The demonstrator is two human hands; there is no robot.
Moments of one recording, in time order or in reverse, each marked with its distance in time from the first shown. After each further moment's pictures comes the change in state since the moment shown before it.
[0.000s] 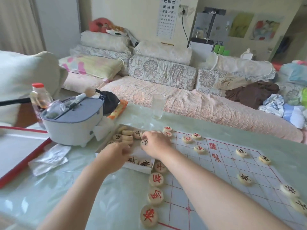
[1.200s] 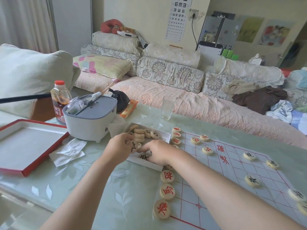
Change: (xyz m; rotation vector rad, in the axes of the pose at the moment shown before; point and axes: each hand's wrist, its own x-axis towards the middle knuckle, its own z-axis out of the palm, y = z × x) left_hand -0.001 -0.022 -0.014 -0.368 0.157 -0.207; right_hand -0.026 -0.038 -0.015 0.040 -0.390 -0.165
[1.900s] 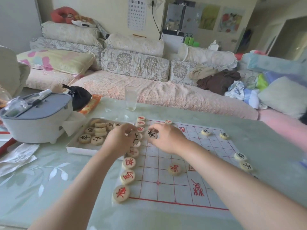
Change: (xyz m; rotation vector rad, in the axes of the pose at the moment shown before) left_hand -0.038 0.100 0.067 0.013 -0.117 0.281; right_hand -0.117 0.091 -0.026 0.052 0.413 0.249
